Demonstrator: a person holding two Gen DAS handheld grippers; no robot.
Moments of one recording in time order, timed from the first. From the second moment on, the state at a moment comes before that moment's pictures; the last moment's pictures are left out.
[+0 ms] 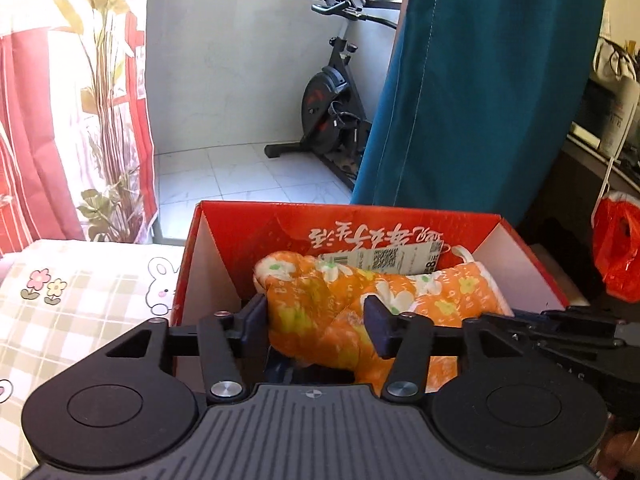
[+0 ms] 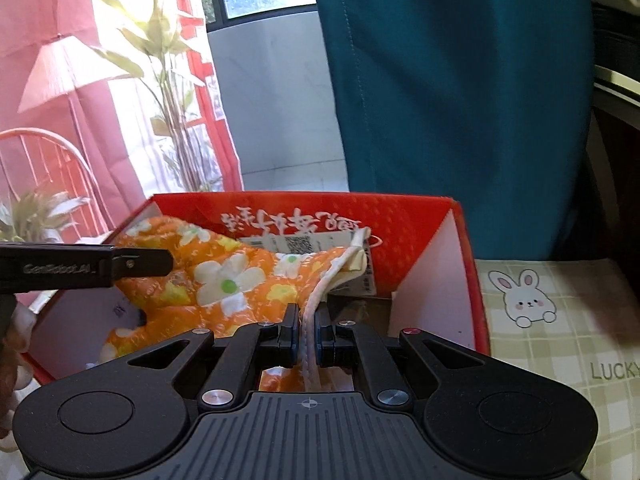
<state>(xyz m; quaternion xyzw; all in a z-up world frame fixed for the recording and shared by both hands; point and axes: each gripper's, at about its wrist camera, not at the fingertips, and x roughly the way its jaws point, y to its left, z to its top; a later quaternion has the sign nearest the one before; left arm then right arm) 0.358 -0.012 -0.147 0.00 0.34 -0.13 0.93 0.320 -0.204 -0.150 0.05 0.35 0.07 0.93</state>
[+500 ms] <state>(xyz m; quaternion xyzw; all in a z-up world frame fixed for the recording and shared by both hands) 0.288 0.009 -0.119 0.03 0.31 -0.13 0.94 0.249 -0.195 -0.125 0.03 0.28 0.06 0.96</state>
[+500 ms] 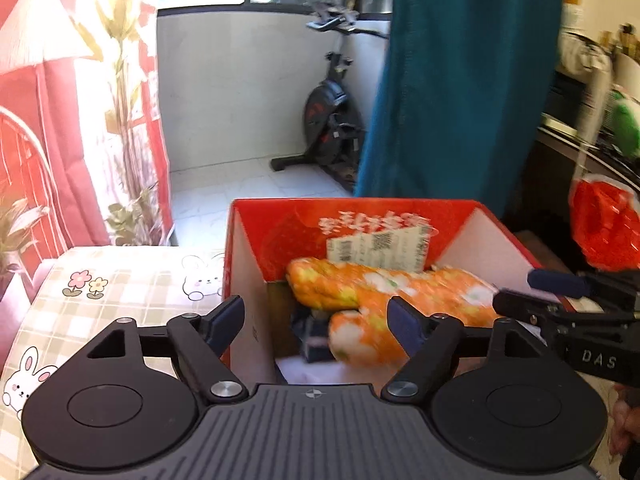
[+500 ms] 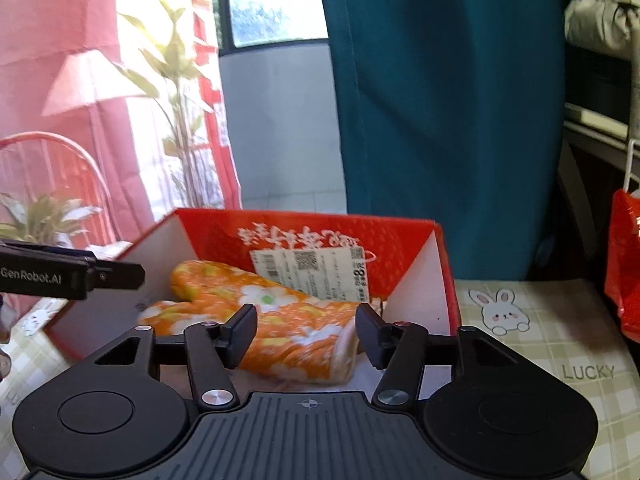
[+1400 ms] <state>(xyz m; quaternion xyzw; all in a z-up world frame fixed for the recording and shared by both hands) 0.105 0.027 -0.184 0.02 0.36 -0.15 0.92 0.076 -0.183 -0.170 0.09 0.35 0.12 0.93</state>
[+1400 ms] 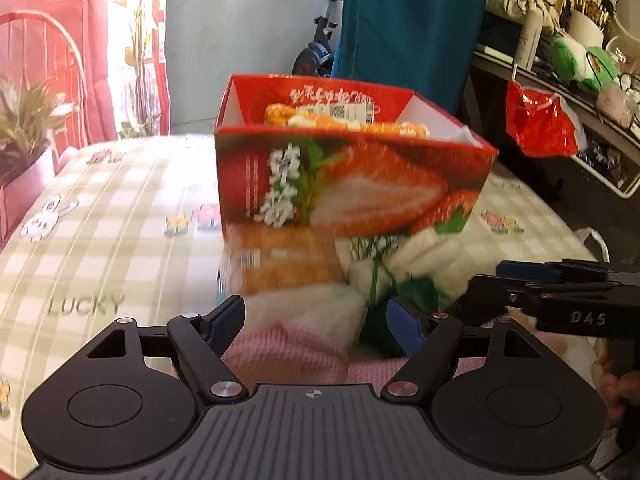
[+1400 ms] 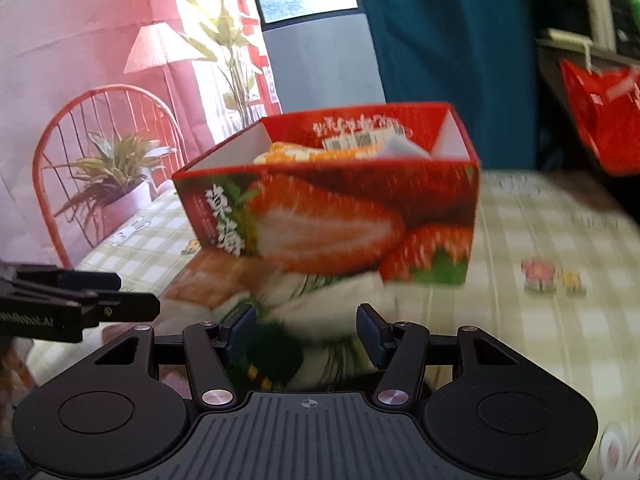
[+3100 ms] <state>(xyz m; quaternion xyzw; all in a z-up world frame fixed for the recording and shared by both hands) 0.092 0.040 -0.242 -0.05 0.41 -0.12 0.90 0.057 -0.196 -0.224 0.06 0.39 0.11 0.91</state>
